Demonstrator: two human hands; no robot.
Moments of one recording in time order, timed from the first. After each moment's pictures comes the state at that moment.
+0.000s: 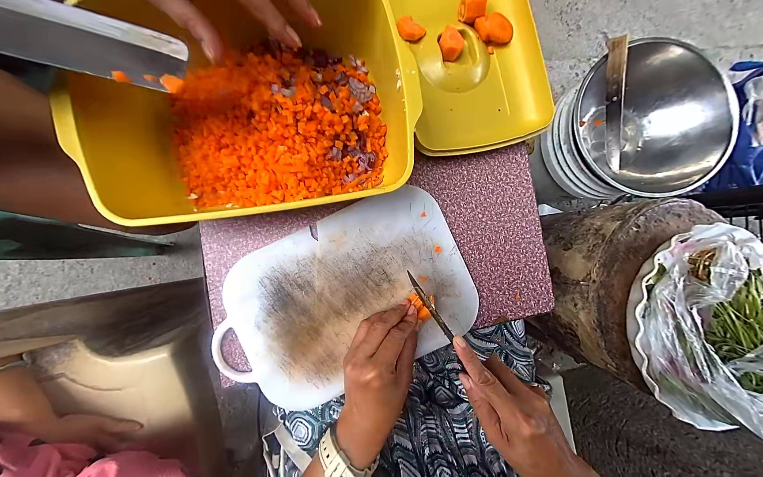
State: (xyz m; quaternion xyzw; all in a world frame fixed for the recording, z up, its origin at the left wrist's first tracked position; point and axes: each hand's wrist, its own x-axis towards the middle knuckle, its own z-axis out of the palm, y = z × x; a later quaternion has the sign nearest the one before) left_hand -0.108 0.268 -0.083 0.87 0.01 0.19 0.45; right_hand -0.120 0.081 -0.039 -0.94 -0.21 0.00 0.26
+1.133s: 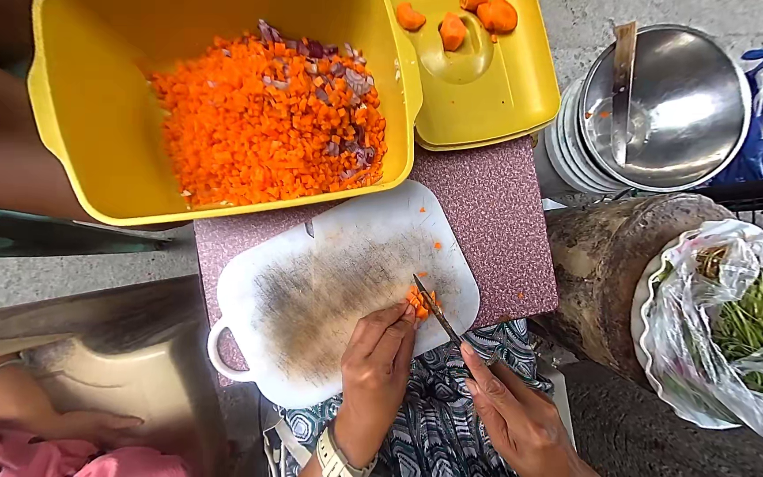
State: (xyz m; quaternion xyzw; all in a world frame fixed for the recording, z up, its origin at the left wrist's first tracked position) left_hand -0.106 0.270 -0.084 0.87 0.02 0.19 0.46; right_hand -0.122 0.077 -0.037 -0.94 -0.21 0.01 0.27
